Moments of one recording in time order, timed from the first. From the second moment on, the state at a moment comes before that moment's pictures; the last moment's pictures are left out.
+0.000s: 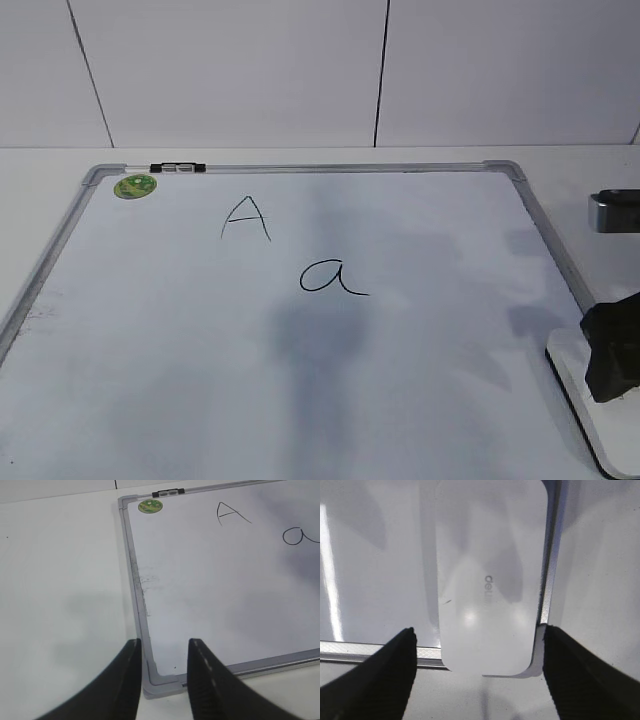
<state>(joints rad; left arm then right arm) 0.02 0.01 -0.51 -0.21 1.11 0.18 0.22 1.39 -0.84 0.02 1.03 0.10</state>
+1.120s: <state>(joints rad) 0.02 0.01 -0.51 -0.21 1.11 0.18 0.22 1.54 -0.84 -0.03 0.92 0.10</state>
